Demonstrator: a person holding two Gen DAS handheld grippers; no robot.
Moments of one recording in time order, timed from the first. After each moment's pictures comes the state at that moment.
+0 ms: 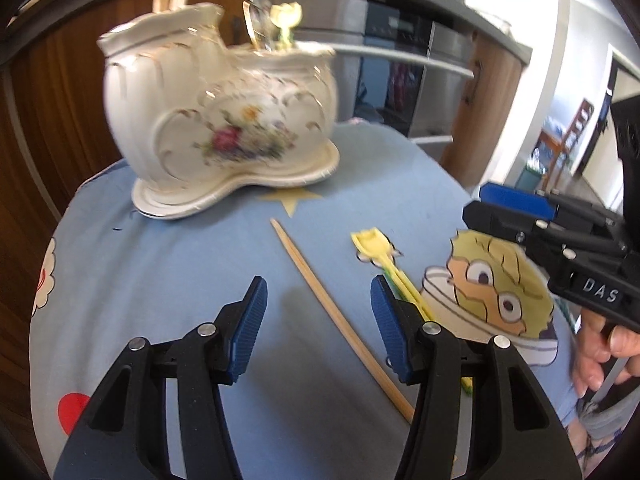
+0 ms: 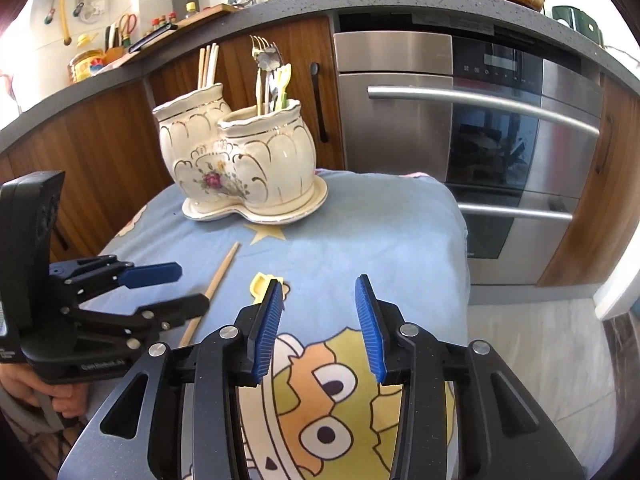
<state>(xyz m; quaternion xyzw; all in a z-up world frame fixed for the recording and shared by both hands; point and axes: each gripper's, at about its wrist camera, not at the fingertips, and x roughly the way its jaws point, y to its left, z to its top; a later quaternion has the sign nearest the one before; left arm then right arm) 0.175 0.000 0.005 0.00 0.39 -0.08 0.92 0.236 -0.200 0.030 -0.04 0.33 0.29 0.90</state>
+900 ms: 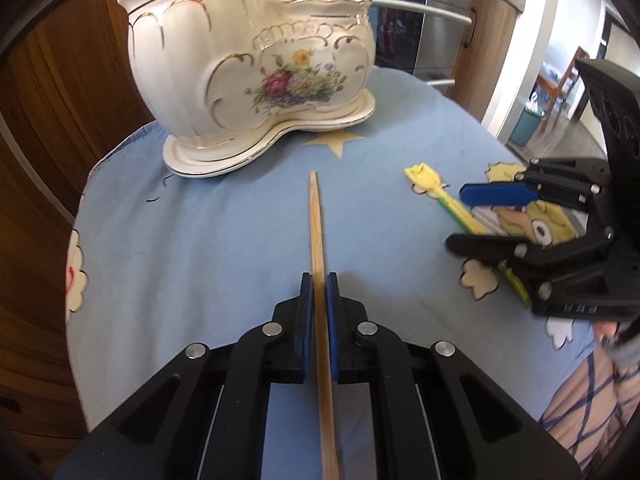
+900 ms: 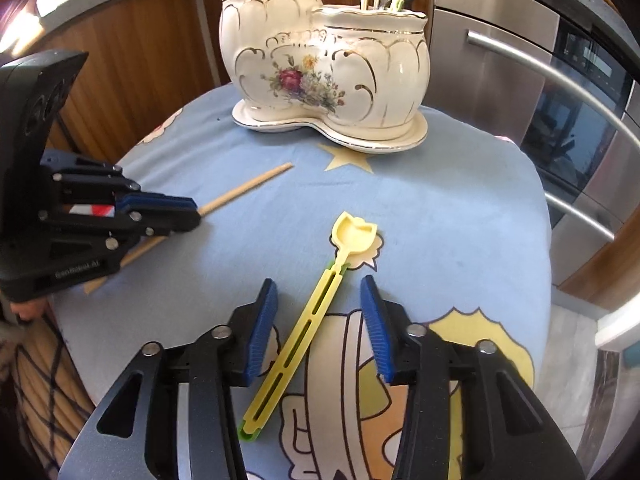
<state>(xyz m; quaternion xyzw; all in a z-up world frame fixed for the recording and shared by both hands) 0.176 0.049 0.000 0.06 0.47 -0.10 0.87 0.238 -0.131 0.001 -0.15 0.42 0.35 0.82</state>
